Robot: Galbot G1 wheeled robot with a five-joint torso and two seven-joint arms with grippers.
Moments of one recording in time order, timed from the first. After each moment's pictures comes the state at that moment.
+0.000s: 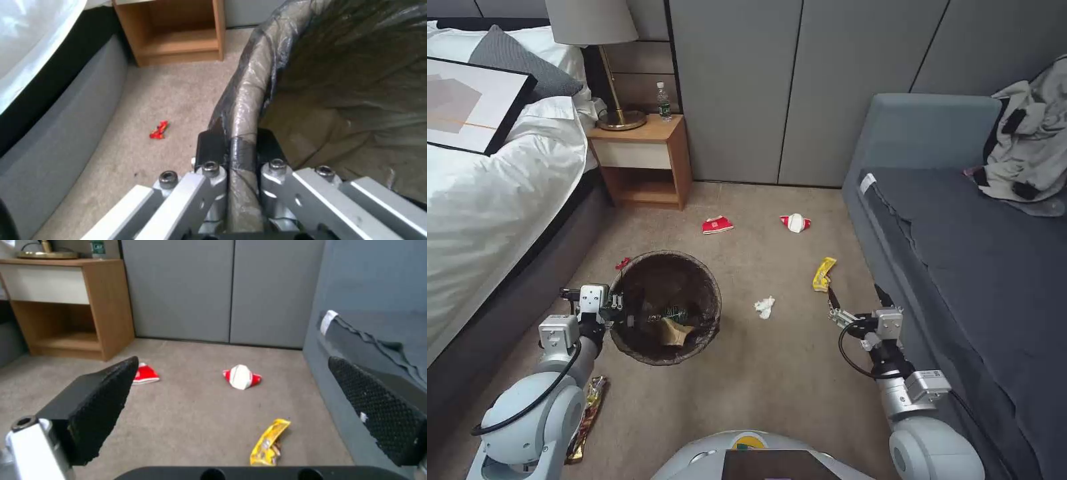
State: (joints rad) left arm 1.62 -1.32 -0.77 -2.40 -0.26 0.65 -0.02; right arm -1.80 1.42 0.64 2.29 0.16 0.00 -0.03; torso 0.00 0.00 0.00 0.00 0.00
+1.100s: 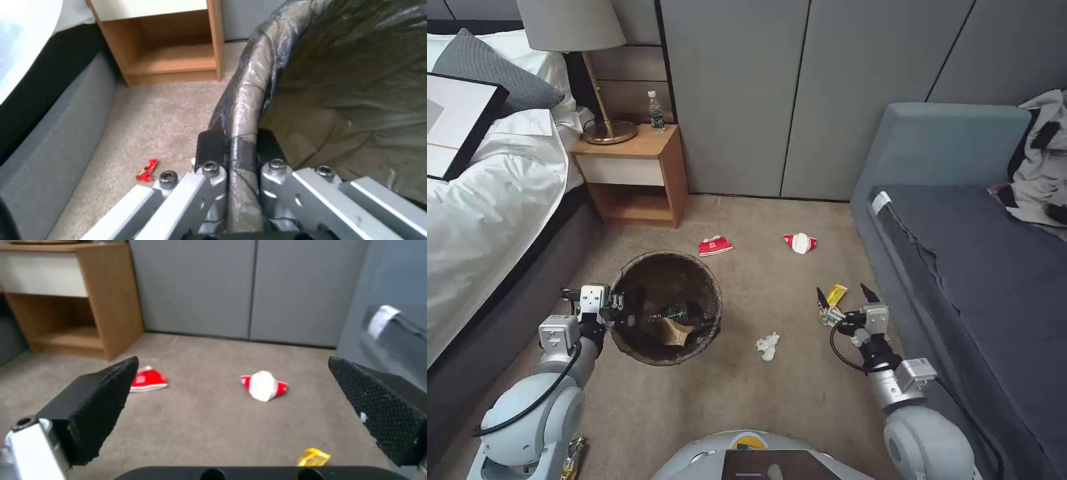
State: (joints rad) left arm 1.63 -1.32 -0.77 -2.41 -0.26 0.65 -0.03; right arm -1.72 1.34 0.58 2.26 0.22 -0.10 -0.03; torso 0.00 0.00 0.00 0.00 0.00
